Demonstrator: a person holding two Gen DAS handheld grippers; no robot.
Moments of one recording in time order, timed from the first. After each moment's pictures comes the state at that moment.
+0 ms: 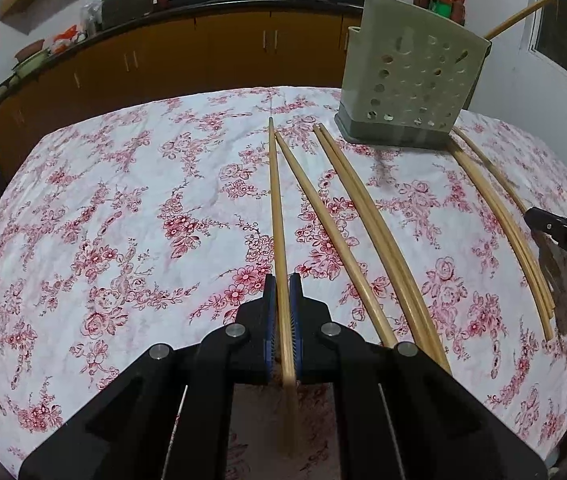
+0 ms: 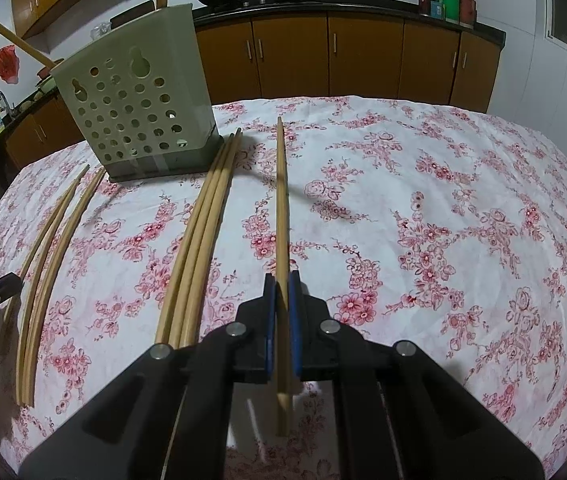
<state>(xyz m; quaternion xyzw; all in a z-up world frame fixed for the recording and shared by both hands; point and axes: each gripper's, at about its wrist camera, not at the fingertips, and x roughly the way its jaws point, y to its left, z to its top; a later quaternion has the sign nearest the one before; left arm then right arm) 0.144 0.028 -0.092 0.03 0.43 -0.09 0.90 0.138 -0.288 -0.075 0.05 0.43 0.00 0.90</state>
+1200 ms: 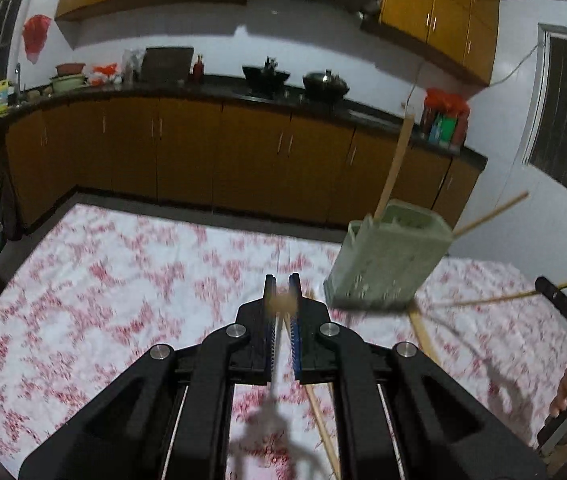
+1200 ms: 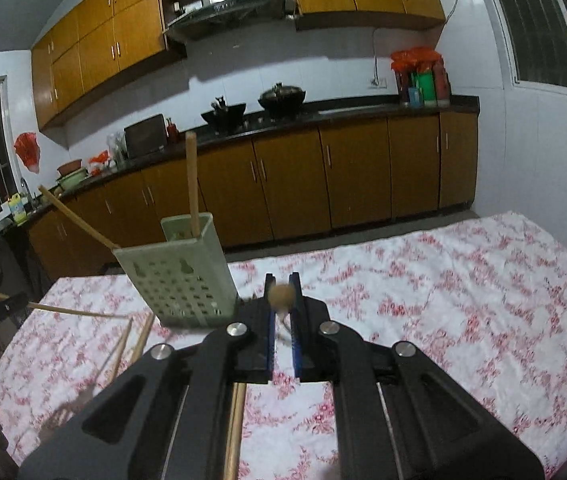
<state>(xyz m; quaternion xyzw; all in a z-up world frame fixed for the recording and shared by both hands) 0.140 0.061 0.029 -0.08 0.27 -0.08 0.96 0.100 -0.313 0.053 0.10 0.23 -0.01 0.97</state>
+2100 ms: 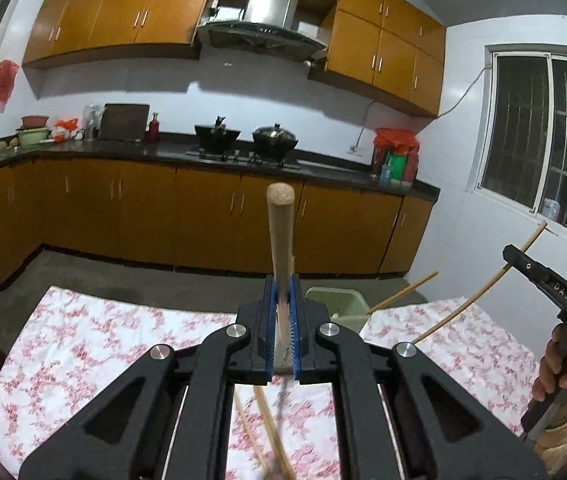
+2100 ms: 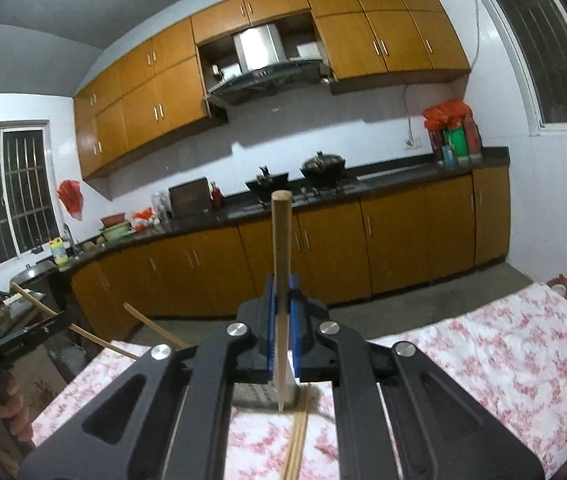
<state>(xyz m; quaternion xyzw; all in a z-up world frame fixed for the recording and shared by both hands) 0.117 0.034 0.122 -0.07 0.18 -0.16 0.97 0.084 -0.309 0.165 0.11 0.11 0.06 0.99</state>
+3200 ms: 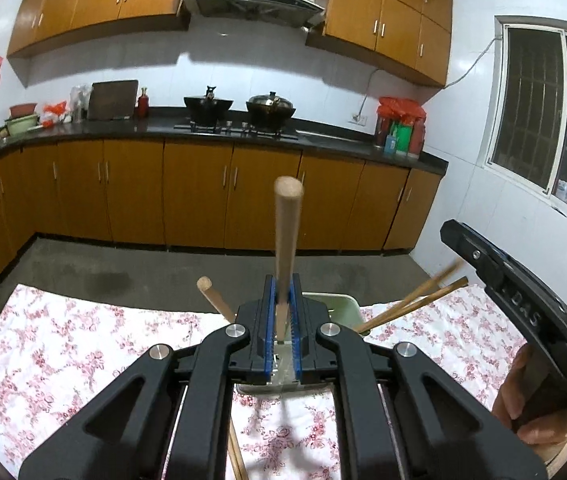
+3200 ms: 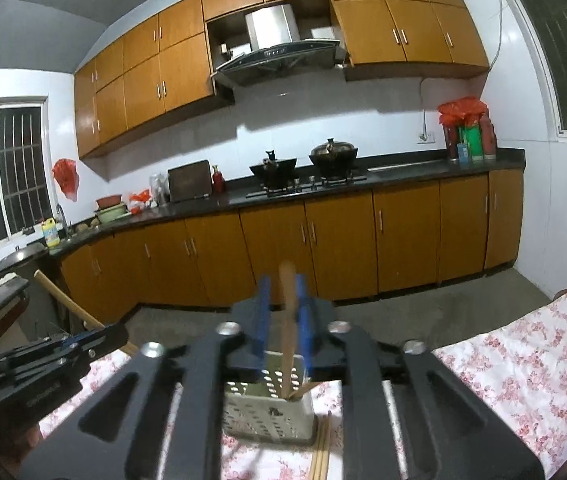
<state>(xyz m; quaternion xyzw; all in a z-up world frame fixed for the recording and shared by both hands) 0.190 -0.032 0.097 -0.05 0.24 -0.15 0.96 0.179 -0.261 0.136 0.08 0.14 0.06 0.99</state>
